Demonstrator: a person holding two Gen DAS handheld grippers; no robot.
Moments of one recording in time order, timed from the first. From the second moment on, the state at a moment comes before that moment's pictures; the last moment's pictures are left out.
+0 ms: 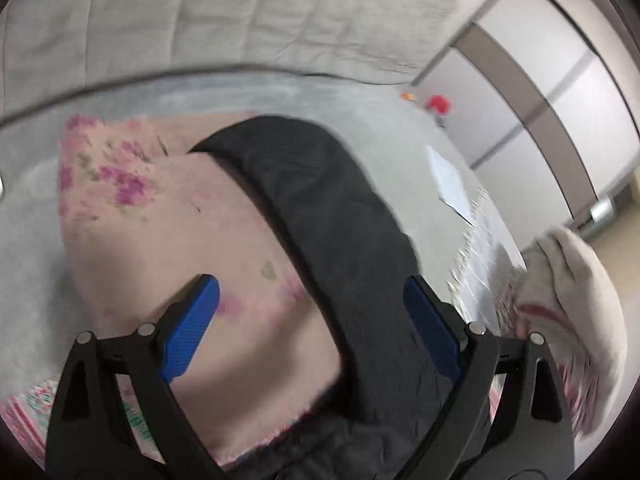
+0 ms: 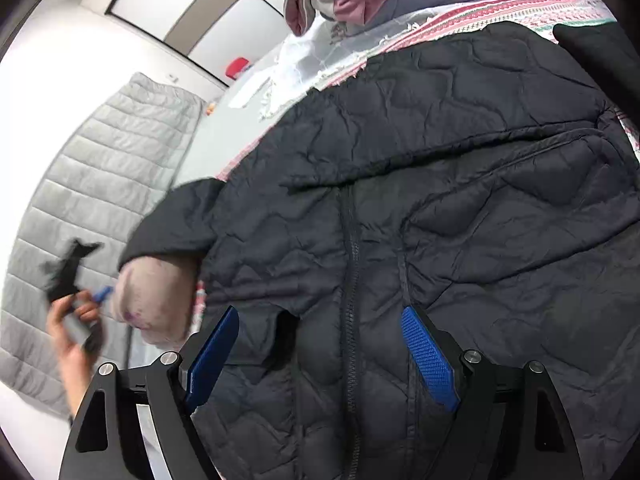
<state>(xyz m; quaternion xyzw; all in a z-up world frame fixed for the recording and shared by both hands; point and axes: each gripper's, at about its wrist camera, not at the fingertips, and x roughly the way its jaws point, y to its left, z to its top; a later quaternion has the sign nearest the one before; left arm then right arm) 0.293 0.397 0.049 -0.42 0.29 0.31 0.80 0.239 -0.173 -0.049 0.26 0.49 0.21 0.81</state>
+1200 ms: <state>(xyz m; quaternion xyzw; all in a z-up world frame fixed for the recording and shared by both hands) 0.322 -0.017 -0.010 0.16 0.40 -0.05 0.90 0.249 -0.334 -0.069 0.49 0.42 0.10 0.76</state>
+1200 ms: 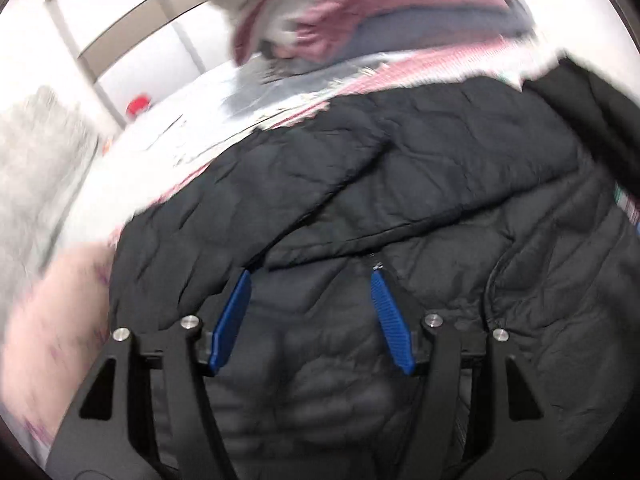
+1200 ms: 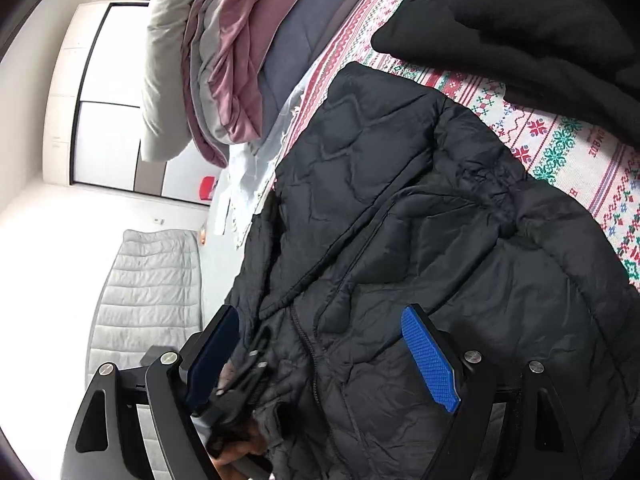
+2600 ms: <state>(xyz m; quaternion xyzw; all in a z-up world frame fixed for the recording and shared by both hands) 0.068 0.230 -0.053 -0.26 0.48 0.08 0.84 0.140 -0.388 -0.026 0.28 0.40 0.00 0.88</state>
